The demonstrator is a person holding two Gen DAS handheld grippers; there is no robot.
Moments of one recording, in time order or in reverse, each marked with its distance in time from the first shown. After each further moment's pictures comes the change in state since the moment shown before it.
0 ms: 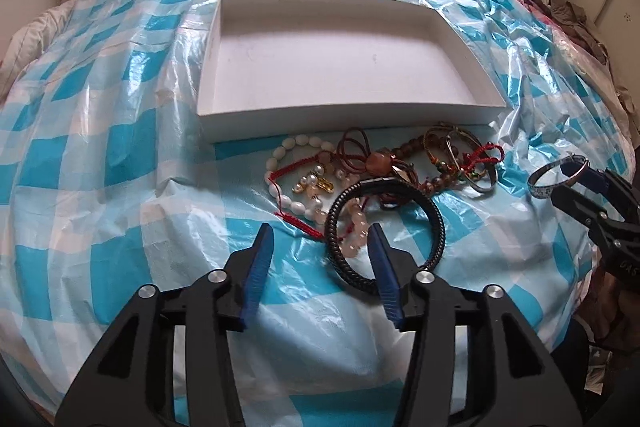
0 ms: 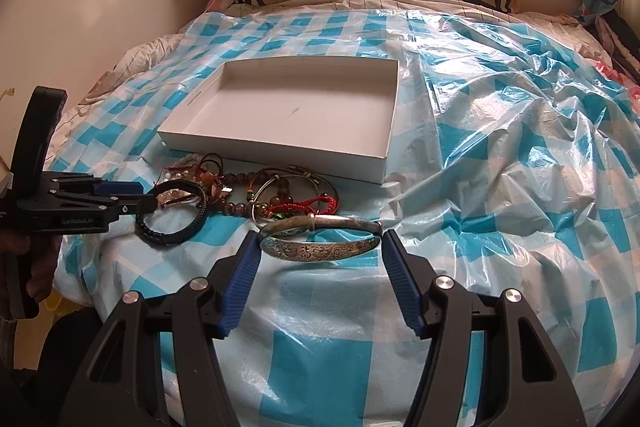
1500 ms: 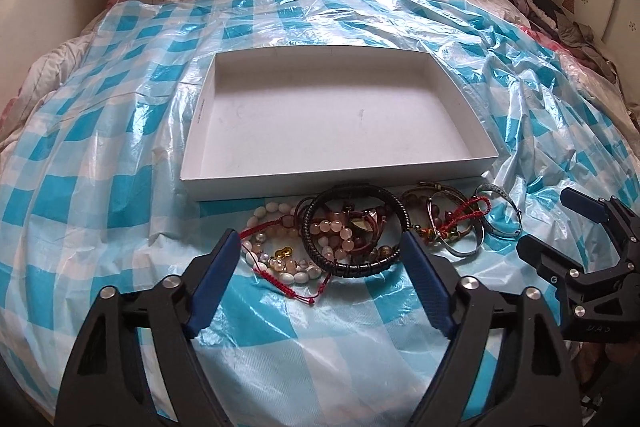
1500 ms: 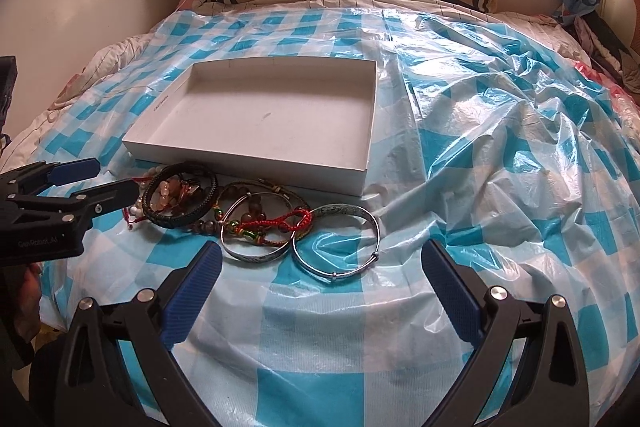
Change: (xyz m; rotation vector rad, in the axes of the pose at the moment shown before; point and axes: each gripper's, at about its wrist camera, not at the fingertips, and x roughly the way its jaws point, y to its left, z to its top) left arm -0.004 -0.038 0.021 -0.024 -0.129 0.061; right arm 0.019 -0.002 0.012 0.020 0.011 -0.111
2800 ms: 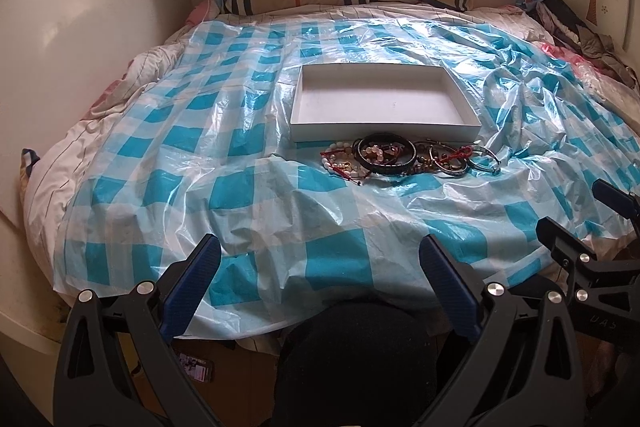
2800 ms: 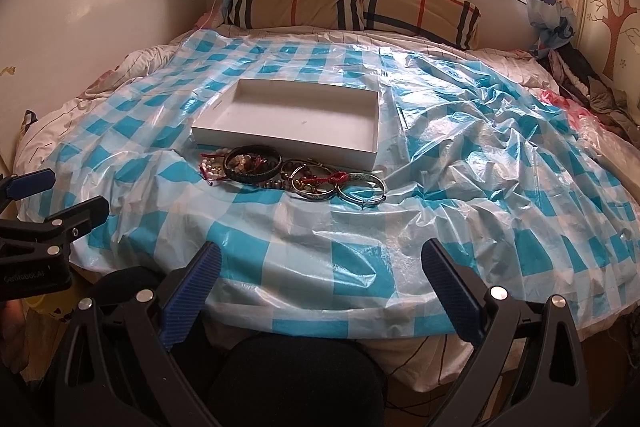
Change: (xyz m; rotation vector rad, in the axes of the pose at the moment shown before) left arm -0.155 -0.007 -0.101 -0.046 -0.106 0.223; right arm -0.121 0.058 -0.059 -0.043 -0.103 -0.074
